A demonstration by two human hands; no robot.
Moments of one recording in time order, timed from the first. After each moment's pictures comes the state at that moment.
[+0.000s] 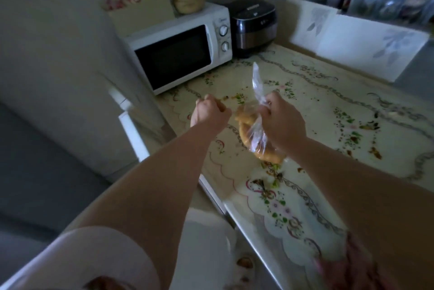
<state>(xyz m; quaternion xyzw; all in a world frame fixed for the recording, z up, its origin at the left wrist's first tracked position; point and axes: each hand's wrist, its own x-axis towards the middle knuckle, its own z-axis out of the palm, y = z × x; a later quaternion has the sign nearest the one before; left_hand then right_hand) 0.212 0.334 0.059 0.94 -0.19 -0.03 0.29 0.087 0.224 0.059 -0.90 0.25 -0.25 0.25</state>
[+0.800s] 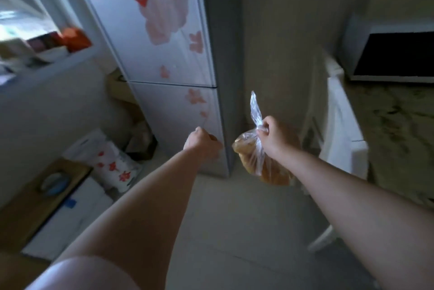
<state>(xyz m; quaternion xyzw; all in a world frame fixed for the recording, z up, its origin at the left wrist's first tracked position) -0.019 0.830 0.057 0.91 0.29 -0.01 0.30 0.005 0.641 0.077 -0.94 -0.09 -0.03 0.32</state>
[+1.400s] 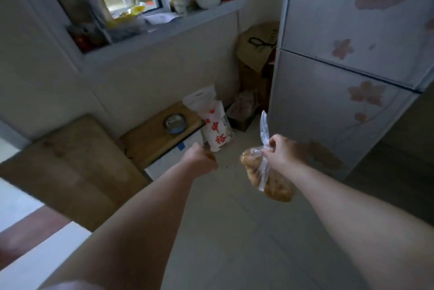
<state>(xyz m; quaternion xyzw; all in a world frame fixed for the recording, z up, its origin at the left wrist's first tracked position) -0.240 1.216 0.005 0.78 0.53 -0.05 0.33 -0.095 1.067 0.013 -0.91 -0.27 0.18 0.26</state>
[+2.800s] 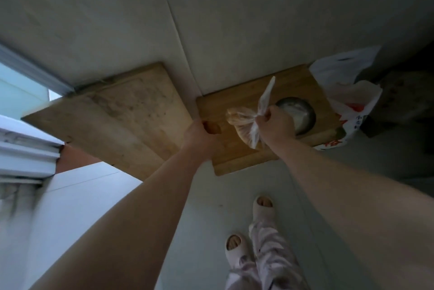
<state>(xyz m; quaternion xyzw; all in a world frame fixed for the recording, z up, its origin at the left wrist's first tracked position) -0.344 1.725 -0.174 0.54 0.73 0.08 0.42 -0.175 1.704 -0.193 -0.82 -0.40 0.35 0.23</state>
